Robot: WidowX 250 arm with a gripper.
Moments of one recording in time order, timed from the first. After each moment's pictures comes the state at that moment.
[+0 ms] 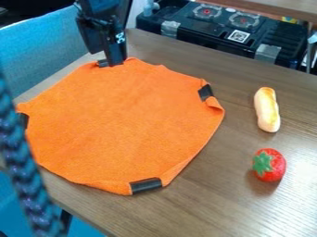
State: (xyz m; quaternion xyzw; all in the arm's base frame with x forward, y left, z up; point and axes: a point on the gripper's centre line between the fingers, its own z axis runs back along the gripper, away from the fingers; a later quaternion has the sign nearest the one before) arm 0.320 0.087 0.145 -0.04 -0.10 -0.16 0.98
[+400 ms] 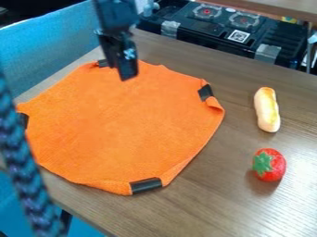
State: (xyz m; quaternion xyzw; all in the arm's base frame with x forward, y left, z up) arm 0.326 0.059 0.124 -0.08 -0.09 -0.28 0.95
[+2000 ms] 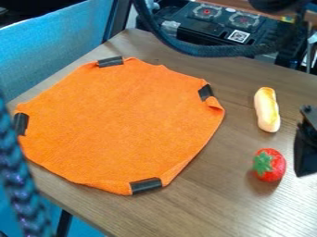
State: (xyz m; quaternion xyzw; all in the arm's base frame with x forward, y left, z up) arm 0.252 -0.232 0.125 -0.07 -0.10 -0.38 0.92
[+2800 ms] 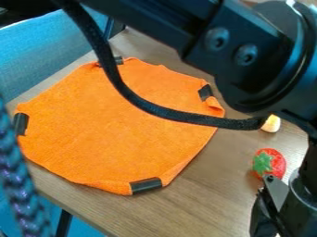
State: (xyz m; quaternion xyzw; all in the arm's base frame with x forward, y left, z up) arm 0.201 -0.217 0.071 -0.02 -0.03 -0.39 0.92
